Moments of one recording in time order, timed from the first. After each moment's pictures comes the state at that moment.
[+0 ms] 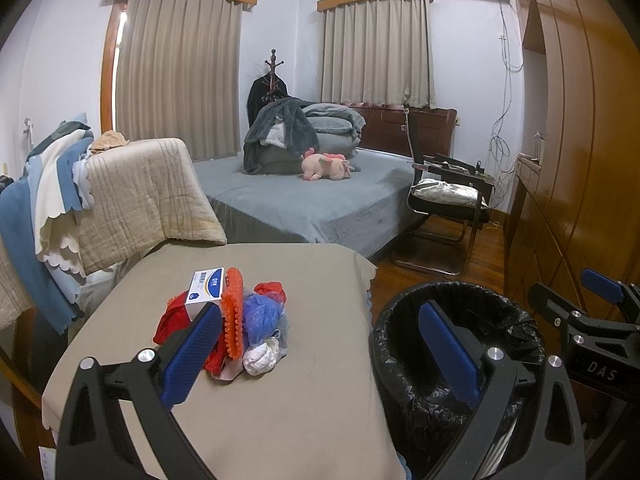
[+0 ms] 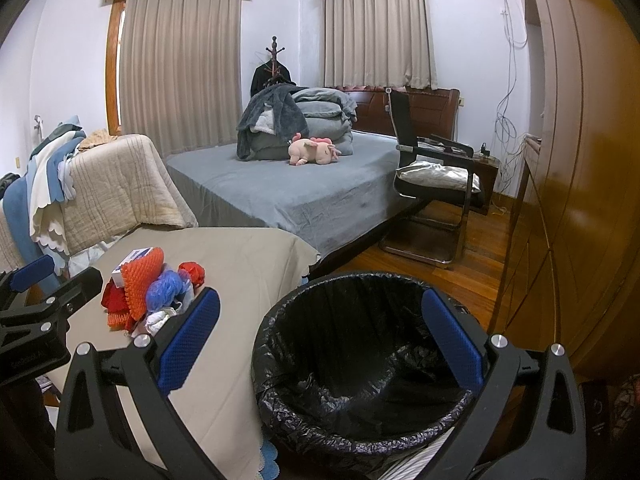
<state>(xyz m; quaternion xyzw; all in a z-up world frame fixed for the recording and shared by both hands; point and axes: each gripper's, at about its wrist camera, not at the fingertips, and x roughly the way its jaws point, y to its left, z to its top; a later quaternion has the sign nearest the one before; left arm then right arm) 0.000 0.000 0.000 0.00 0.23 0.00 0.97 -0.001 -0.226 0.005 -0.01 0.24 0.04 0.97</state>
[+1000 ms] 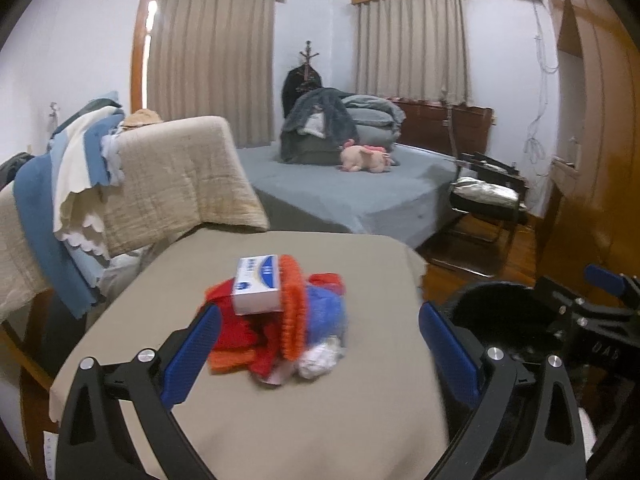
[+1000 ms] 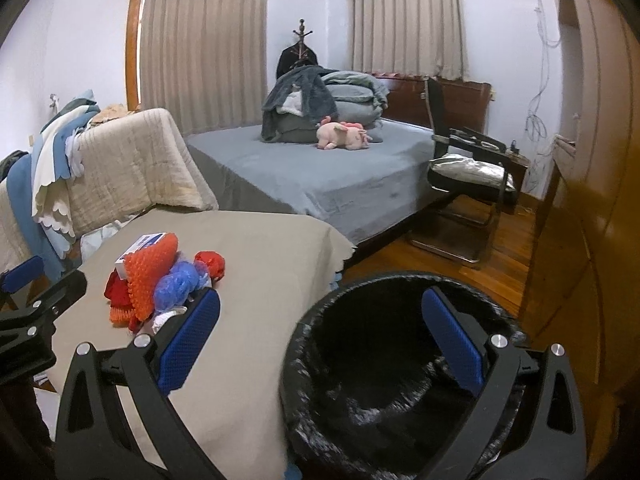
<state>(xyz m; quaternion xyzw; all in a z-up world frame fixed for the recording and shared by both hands) 0.027 0.060 -0.038 -0.02 0.24 0.06 0.97 0.064 -0.171 -0.026 -0.03 0.27 0.09 0.96</state>
